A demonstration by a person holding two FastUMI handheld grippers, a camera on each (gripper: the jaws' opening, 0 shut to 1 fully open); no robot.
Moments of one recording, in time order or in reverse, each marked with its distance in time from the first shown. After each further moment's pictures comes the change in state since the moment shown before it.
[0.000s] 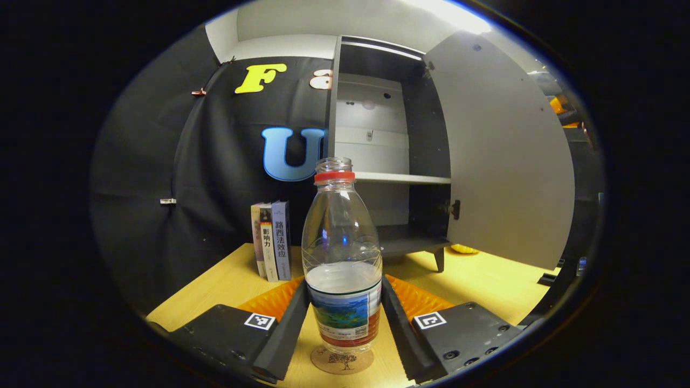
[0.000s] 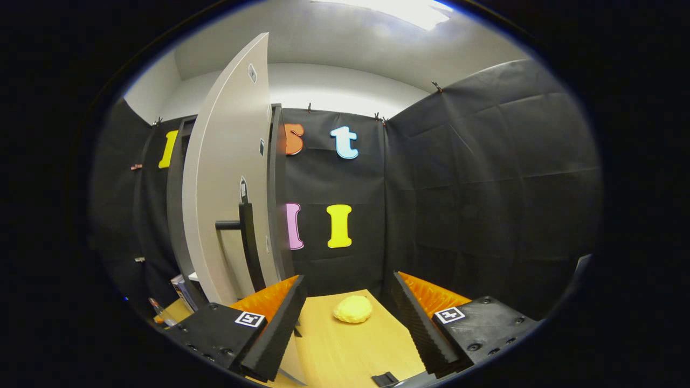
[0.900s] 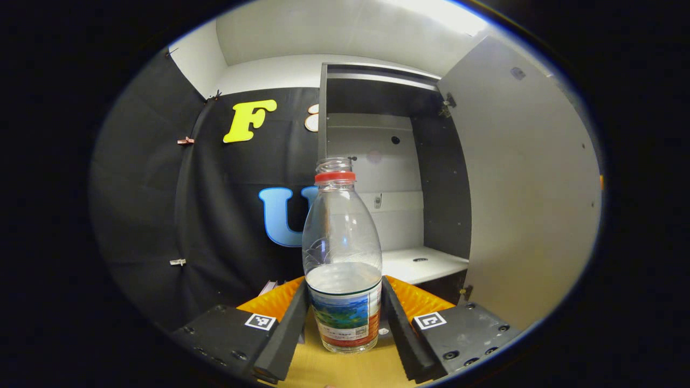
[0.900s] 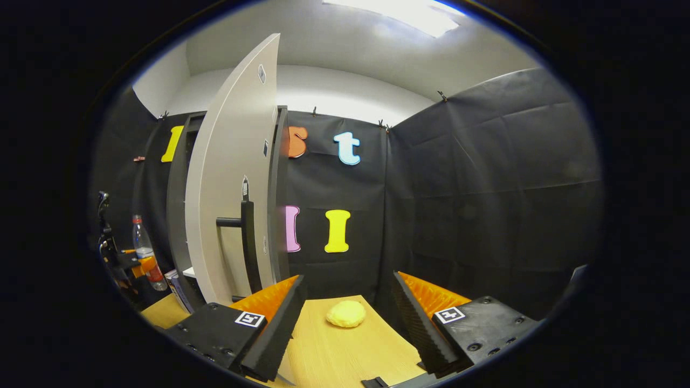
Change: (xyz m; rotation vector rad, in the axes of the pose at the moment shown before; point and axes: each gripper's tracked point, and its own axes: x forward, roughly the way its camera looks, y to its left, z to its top) left arm 0.048 -0.011 0.239 0.064 -0.122 0.072; right arm 0.009 -0.009 -0.002 -0.083 -0.043 0.012
